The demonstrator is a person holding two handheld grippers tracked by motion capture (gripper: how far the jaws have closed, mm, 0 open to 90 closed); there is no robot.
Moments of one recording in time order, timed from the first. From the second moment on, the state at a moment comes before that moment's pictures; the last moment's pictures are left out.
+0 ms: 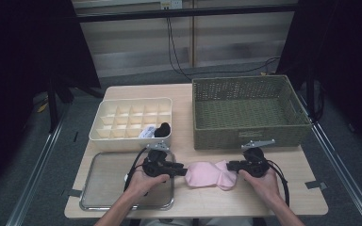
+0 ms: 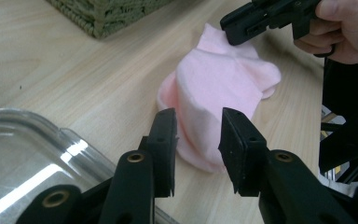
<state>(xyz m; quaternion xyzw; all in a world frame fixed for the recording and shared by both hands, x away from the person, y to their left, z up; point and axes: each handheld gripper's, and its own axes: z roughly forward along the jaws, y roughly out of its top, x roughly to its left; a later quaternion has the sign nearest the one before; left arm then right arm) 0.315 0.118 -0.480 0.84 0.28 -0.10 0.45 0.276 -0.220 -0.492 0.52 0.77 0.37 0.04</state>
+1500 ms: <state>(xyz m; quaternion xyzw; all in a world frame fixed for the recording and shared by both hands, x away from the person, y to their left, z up) 0.306 0.049 -0.502 0.88 0.22 -0.09 0.41 0.264 -0.226 -0.496 0.50 0.78 0.38 0.00</state>
